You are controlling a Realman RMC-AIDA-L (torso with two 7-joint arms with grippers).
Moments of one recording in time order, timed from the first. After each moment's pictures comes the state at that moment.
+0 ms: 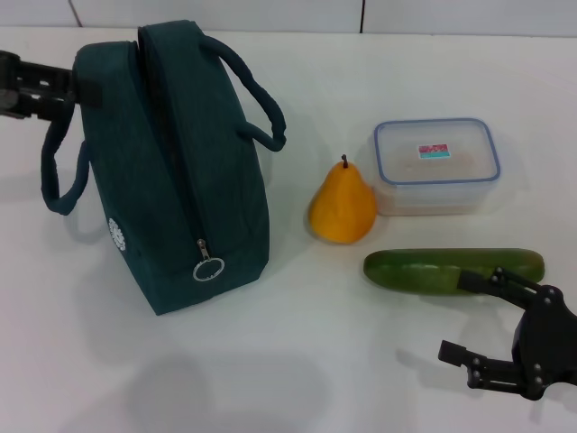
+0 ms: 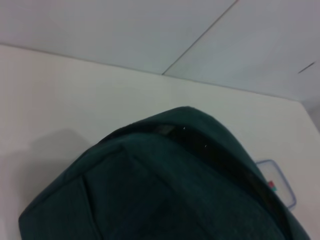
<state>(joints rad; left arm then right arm) -0.56 -1.84 0.65 1.19 2.19 1.88 -2.63 0.34 2.02 -0.94 -0.25 -1.62 -1.70 0.73</state>
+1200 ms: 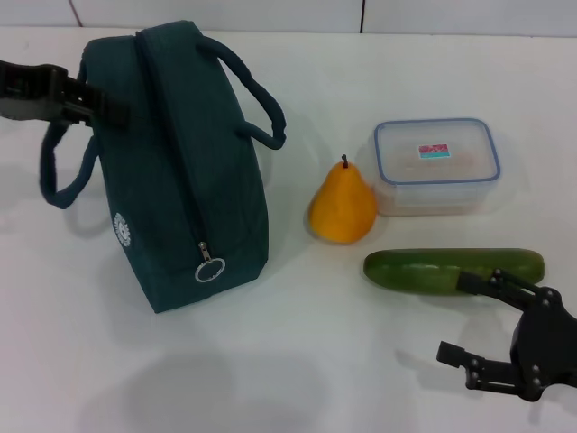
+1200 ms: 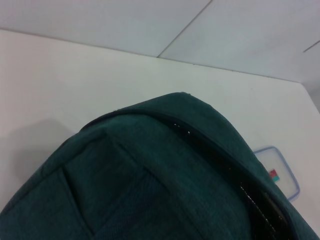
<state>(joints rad) -0.63 -1.88 0.66 1.12 2.28 1.85 -2.58 0.34 2.02 -0.94 -0.24 -1.62 -1.69 0.73</state>
